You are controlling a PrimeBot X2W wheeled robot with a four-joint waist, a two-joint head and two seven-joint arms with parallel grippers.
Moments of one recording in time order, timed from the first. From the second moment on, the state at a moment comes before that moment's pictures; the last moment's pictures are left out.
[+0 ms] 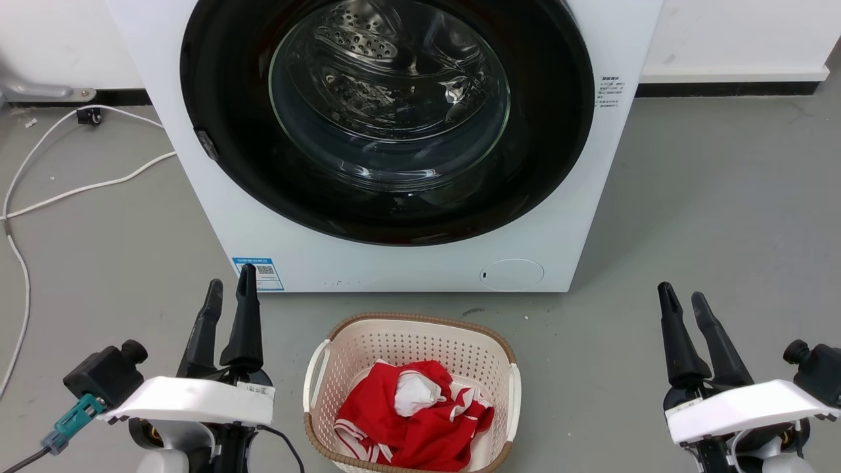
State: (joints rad) left arm -0.07 0.06 0.02 0.02 -0.75 -0.13 -0.10; right arm -0.02 -0.06 0.01 0.06 0.67 0.13 -0.09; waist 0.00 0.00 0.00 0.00
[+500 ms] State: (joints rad) left arm -0.06 0.06 0.00 0.00 -0.49 -0.12 -0.15; right arm -0.01 -0.06 0.00 0.02 0.44 0.13 -0.08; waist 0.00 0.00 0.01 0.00
